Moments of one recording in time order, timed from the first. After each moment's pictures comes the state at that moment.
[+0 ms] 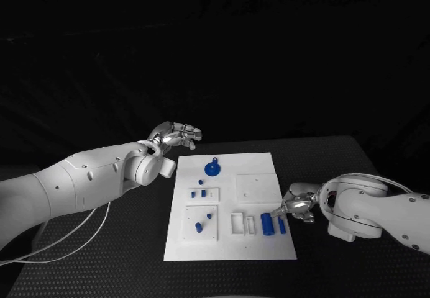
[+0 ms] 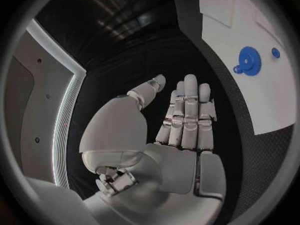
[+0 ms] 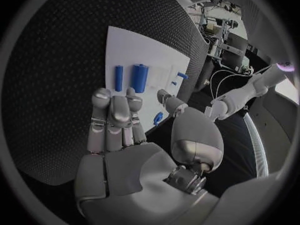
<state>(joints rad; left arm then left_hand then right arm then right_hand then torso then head) 1.22 -0.68 -0.11 1.14 -0.18 -0.23 0.30 1.13 -0.14 0.57 -0.20 0.09 0.85 0.18 0.25 0.57 1.18 0.11 0.11 0.28 1.11 0.01 0.70 0.55 0.01 0.85 -0.09 0.54 1.28 1.25 -0.92 -0.22 1.67 -1.08 0.04 -0.54 0.68 -0.19 0.66 -0.05 0.05 0.95 0.08 0.37 0.62 1.20 -0.03 1.08 0.98 1.39 -0.13 1.06 1.29 0.24 1.17 -0.06 0.94 1.31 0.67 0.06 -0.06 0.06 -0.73</state>
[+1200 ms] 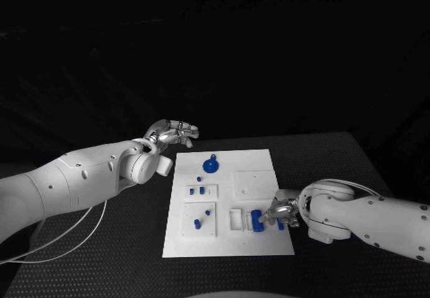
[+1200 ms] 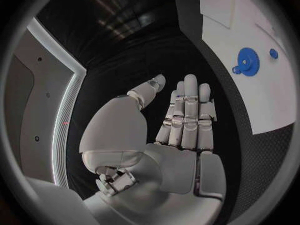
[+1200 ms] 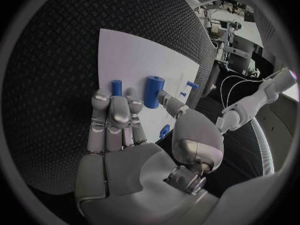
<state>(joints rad) 1.22 -0.69 -0.11 1.16 -0.17 -0.23 0.30 1.13 -0.14 0.57 -0.20 0.09 0.85 0.18 0.25 0.57 1.18 0.11 0.11 0.28 1.11 0.01 0.69 0.55 0.01 0.85 -0.09 0.53 1.28 1.18 -0.80 -0.22 1.58 -1.10 0.02 -0.59 0.65 -0.21 0.71 -0.08 0.05 0.95 0.09 0.34 0.64 1.19 -0.02 1.09 1.02 1.38 -0.12 1.09 1.28 0.23 1.16 -0.07 0.98 1.31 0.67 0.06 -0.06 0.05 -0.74</state>
